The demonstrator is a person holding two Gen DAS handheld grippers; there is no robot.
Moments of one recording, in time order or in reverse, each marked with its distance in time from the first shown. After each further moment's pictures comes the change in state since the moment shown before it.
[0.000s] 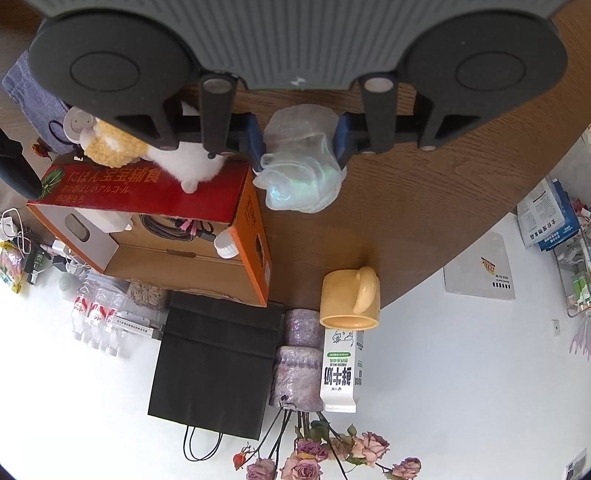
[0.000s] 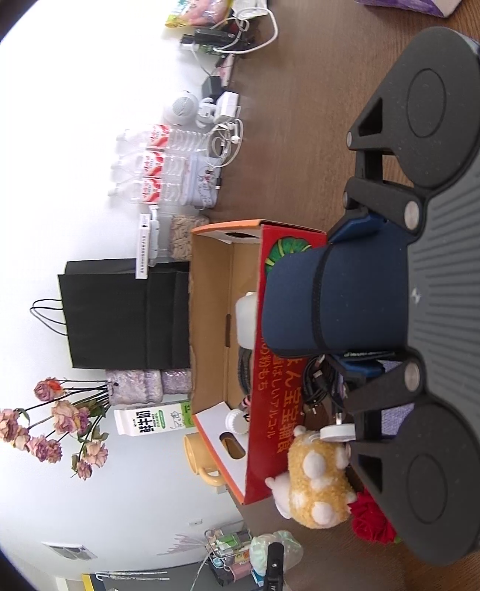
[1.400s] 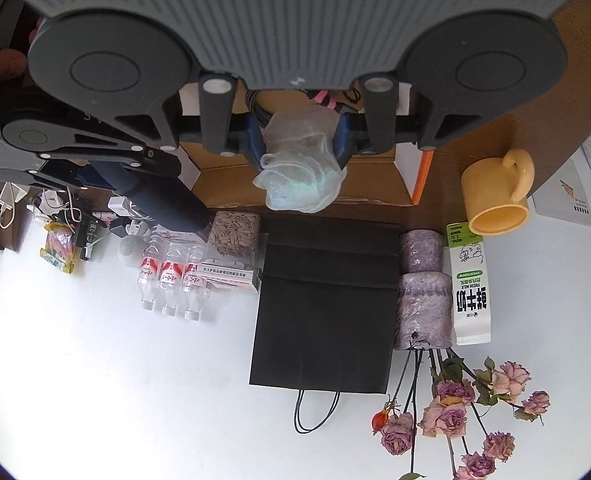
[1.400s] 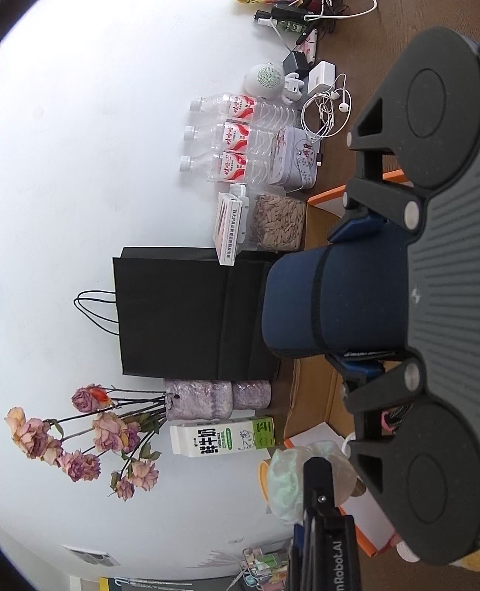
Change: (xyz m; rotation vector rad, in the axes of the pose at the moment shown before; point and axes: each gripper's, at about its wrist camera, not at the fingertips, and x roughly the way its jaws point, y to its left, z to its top) left arm 0.081 -0.130 0.082 0.112 -0.132 -0.179; right arm 0.102 0.026 0.108 -0.014 -0.149 -0.048
